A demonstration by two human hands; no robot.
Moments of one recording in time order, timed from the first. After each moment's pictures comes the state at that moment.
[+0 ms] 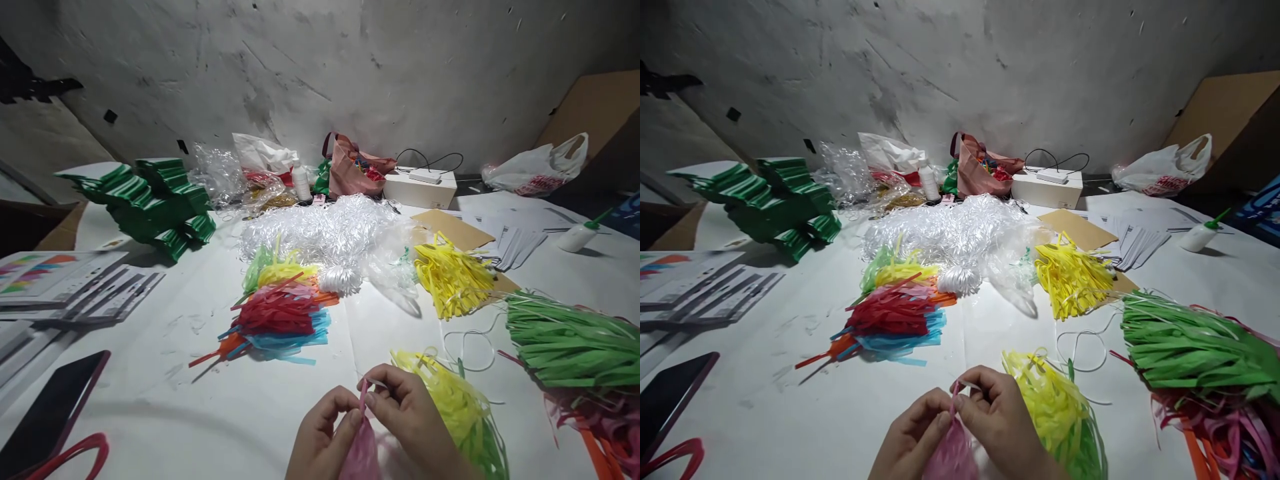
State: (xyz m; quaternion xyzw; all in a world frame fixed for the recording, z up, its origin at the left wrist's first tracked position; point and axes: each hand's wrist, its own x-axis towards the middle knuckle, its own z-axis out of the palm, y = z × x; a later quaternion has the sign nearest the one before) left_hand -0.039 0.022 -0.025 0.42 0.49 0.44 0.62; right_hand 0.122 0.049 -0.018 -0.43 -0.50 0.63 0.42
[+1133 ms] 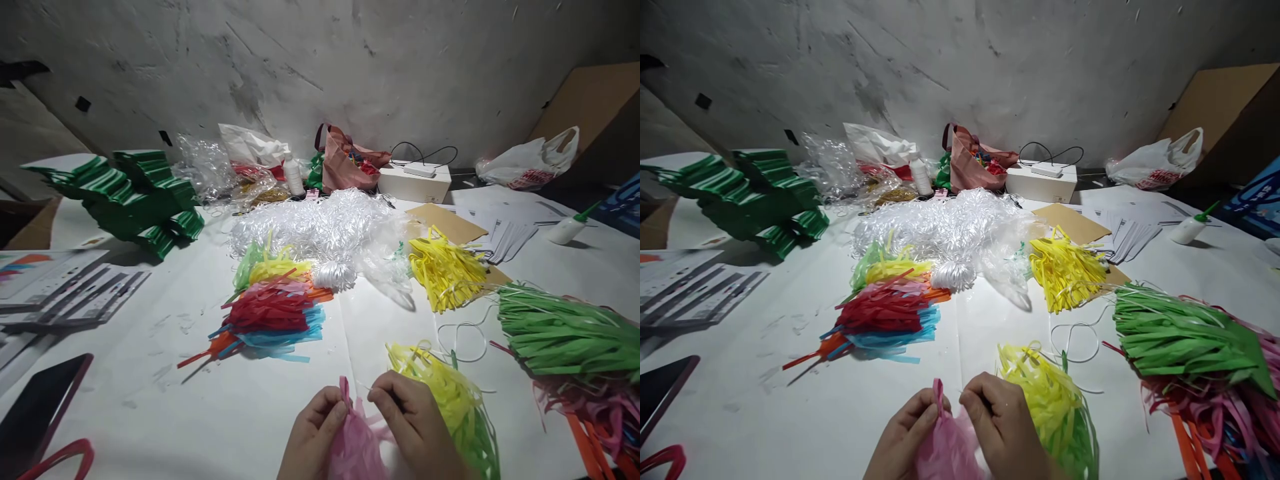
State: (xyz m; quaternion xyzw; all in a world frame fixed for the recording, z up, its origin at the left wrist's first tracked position) left_hand -0.032 0.018 -0.042 0.22 0.48 0.50 0.69; right_hand 0.136 0.034 -0.014 -0.46 -0.65 0.44 0.41
